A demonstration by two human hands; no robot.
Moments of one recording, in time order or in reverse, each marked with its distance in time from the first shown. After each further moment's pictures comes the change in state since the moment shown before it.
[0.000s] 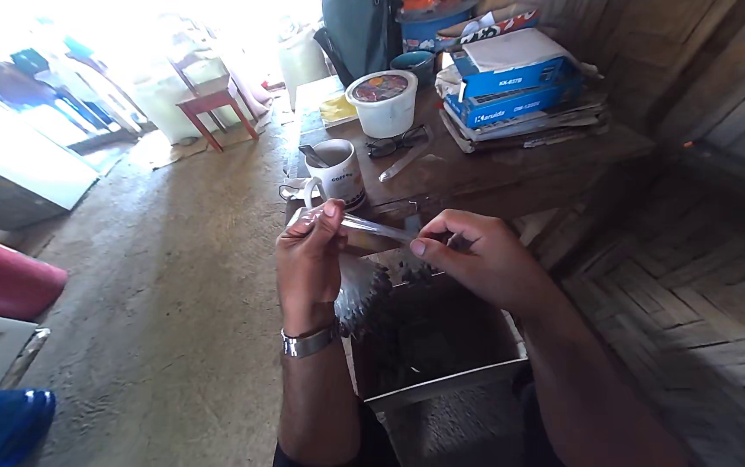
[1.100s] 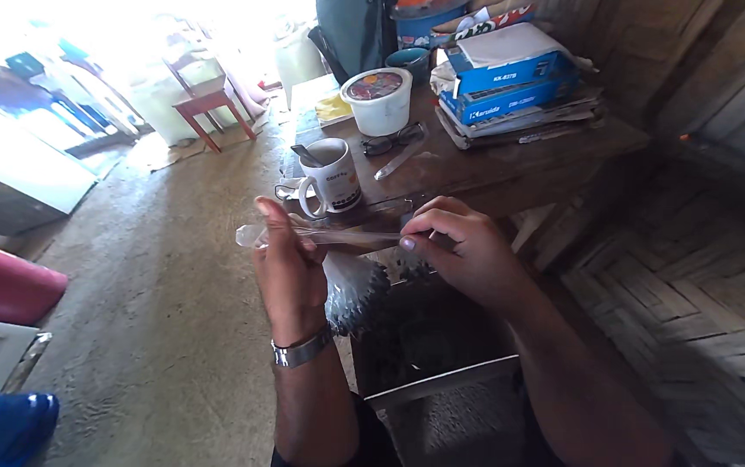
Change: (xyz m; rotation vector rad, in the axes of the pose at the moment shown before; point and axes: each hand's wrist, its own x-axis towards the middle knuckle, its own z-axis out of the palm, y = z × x) left_hand -0.002 0.013 0.001 -0.005 0.121 0.069; right_hand 0.005 0.011 0.011 -0.089 0.089 -0.211
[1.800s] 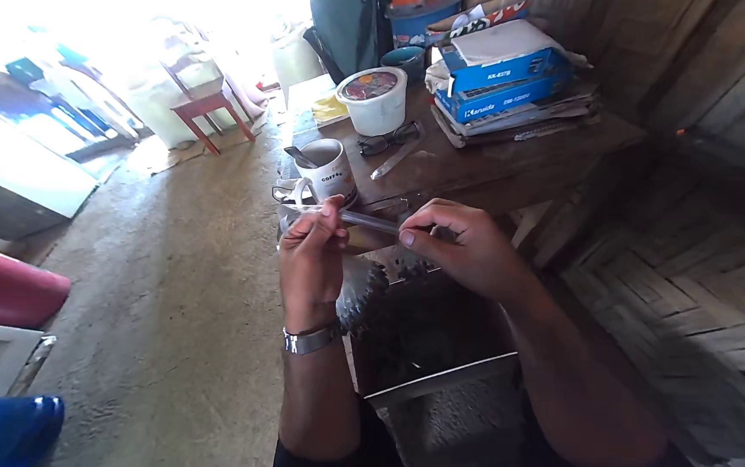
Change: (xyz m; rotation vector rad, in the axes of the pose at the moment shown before) left_hand -0.001 -0.021 0.004 -0.022 -0.200 -0.101; right_hand 0.000 0.001 -0.006 0.163 -0.027 0.115
